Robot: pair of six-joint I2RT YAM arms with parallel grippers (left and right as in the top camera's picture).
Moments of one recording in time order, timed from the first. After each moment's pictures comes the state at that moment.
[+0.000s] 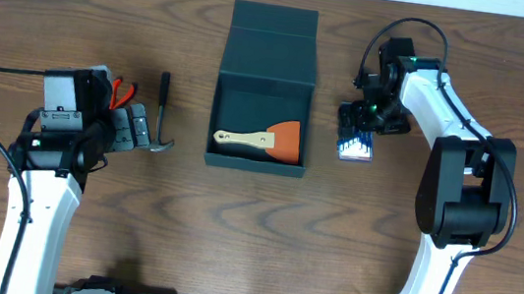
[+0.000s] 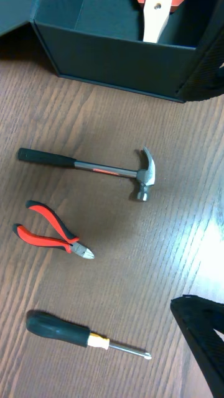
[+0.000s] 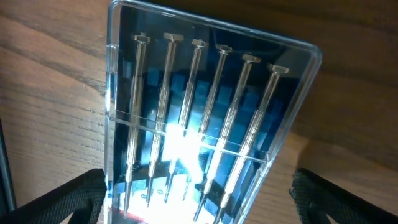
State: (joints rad) left arm 0.09 1.19 0.95 -0.76 0.05 -0.17; right arm 0.11 2.17 1.61 -0.99 -0.12 -0.11
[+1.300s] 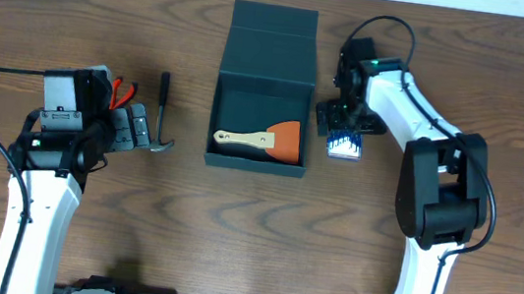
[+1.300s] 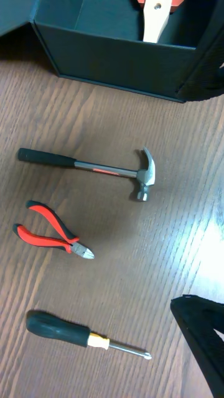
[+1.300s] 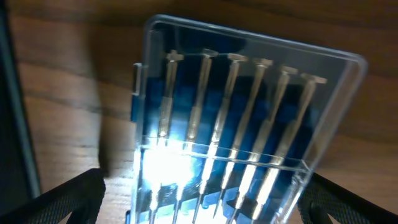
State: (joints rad) left arm 0.09 1.19 0.95 -0.76 0.05 -0.17; right arm 0.26 2.18 1.61 -0.94 0.04 0.15
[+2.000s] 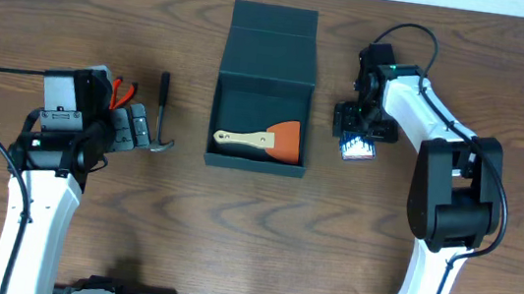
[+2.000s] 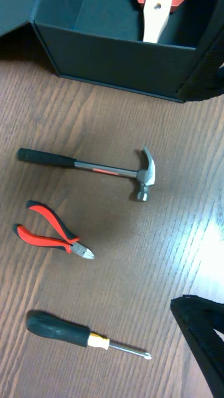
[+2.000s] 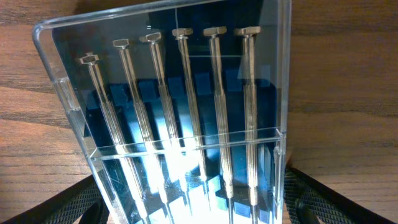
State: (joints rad) left arm 0.09 1.19 0.95 -0.76 0.05 -0.17; right arm 0.18 2.15 1.53 -0.91 0.01 0.22
